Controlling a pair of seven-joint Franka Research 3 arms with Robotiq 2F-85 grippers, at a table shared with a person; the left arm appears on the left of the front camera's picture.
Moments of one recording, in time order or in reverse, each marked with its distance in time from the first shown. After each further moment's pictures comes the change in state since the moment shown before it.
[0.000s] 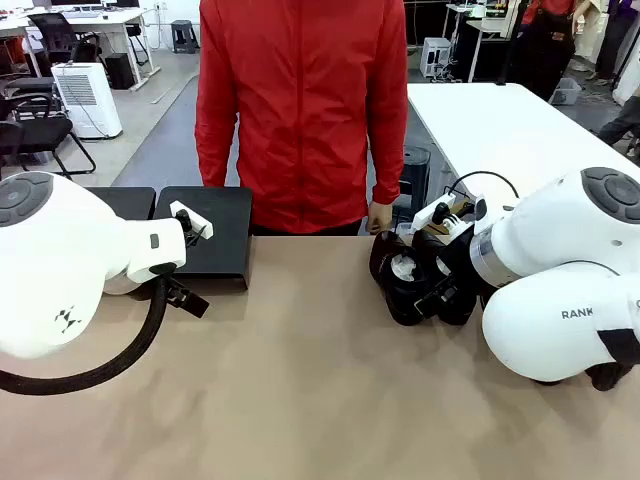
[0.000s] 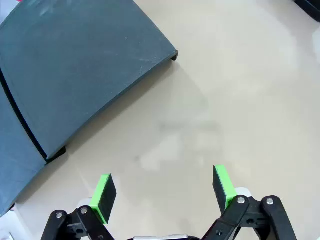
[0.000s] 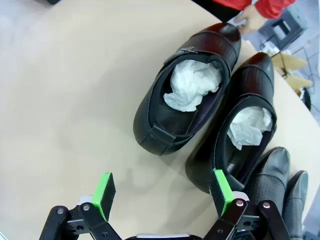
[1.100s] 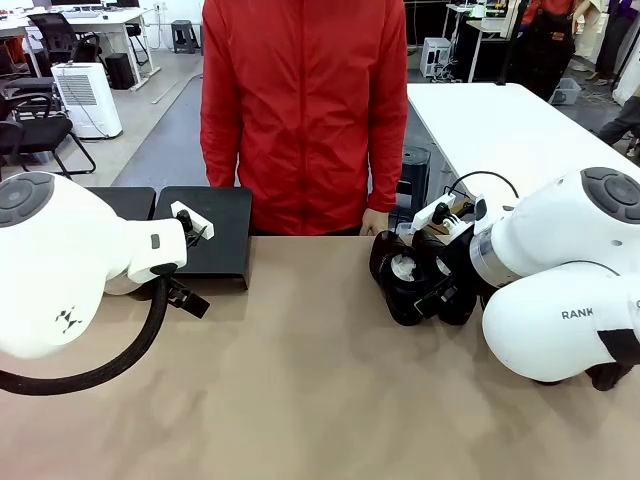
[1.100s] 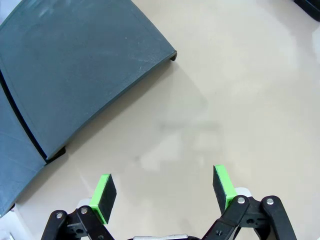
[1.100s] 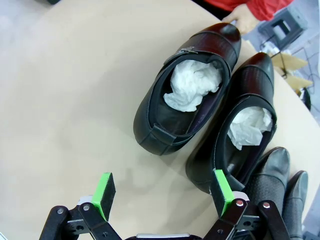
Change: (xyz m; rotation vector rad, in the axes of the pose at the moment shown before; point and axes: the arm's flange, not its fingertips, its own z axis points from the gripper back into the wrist) left arm 0.000 -0.001 0.000 0.000 0.000 -0.004; right arm 0.000 0.000 0.000 0.000 0.000 0.001
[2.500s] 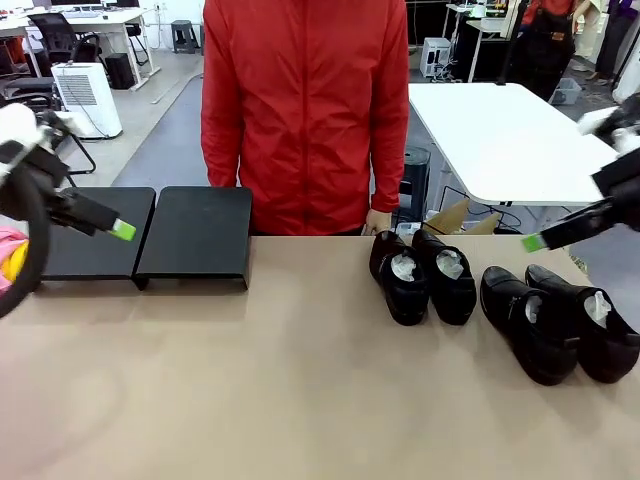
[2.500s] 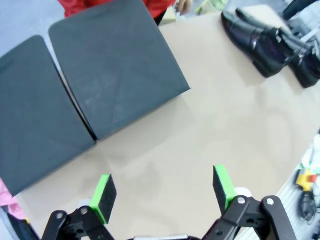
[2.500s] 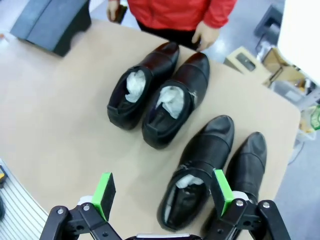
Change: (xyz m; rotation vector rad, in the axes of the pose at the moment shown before) left arm -0.004 0.149 0.129 -0.301 -0.132 0.268; right arm -0.054 -0.136 0.160 0.128 -0.157 -0.228
